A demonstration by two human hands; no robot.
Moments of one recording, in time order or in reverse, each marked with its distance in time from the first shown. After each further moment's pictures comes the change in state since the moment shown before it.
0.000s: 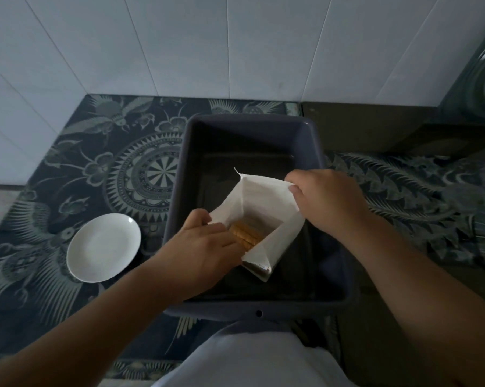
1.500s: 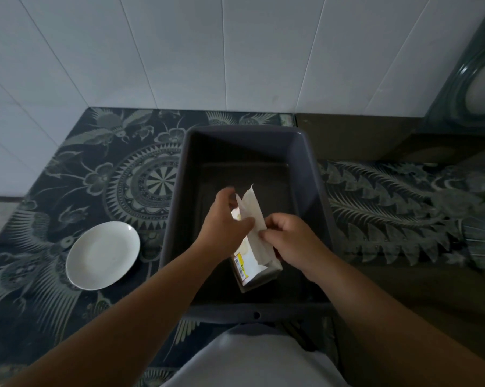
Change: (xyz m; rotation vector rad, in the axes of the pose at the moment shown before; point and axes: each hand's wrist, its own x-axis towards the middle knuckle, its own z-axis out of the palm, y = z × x) left_hand 0.063 -0.003 0.044 -0.923 0.191 -1.010; right_hand -0.039 -0.037 0.046 1.039 -0.366 0.478
